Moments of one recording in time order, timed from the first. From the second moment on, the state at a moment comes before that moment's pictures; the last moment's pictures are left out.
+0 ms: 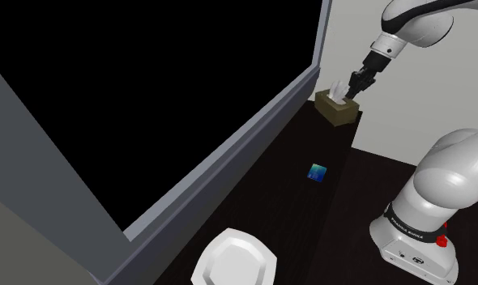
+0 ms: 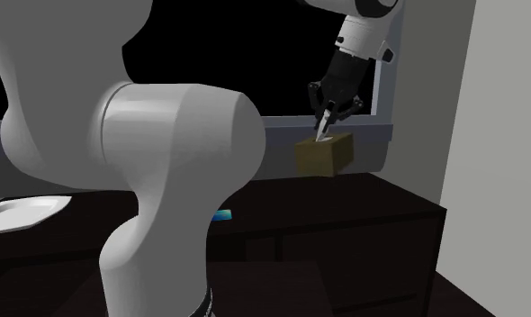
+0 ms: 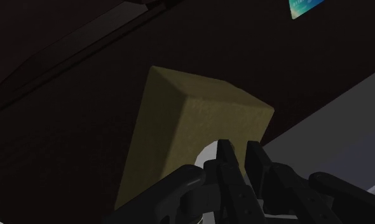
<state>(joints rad) -0.13 -0.50 -0.68 -2.41 0.11 2.01 -0.45</state>
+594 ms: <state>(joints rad) -0.13 -0.52 -0.65 -2.31 0.10 1.90 -0.40</state>
